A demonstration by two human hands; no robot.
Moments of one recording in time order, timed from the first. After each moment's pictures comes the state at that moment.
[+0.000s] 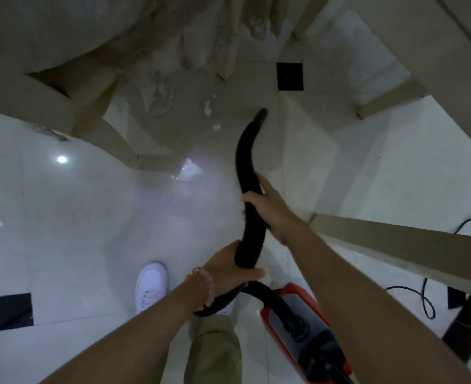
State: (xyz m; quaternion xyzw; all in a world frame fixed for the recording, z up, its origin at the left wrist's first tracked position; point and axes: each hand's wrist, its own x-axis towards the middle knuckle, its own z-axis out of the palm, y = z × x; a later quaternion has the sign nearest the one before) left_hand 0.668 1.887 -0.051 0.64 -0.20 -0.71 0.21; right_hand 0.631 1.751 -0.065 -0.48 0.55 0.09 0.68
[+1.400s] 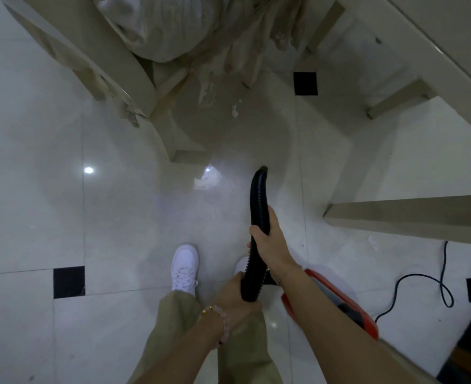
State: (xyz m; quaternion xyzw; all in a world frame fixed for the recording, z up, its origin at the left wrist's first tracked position) left_hand 0.613 2.022 -0.011 0.71 -0.13 -0.66 0.21; right_hand 0.587 1.905 -0.020 -0.50 0.56 0.01 0.66
